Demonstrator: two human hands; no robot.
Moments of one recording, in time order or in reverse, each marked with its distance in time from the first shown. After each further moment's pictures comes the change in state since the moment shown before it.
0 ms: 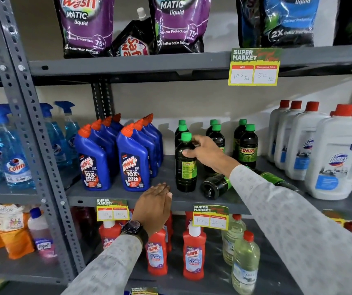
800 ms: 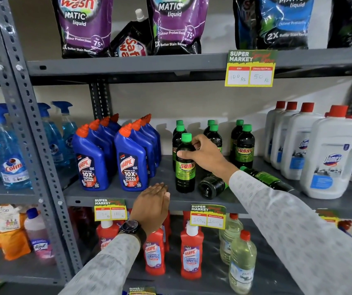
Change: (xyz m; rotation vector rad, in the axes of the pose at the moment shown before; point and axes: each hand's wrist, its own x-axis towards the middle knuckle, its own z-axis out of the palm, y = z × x) left_hand 0.000 0.000 0.001 0.001 -0.003 -0.008; right_hand -0.008 0.010 -0.001 -0.122 0.129 -0.075
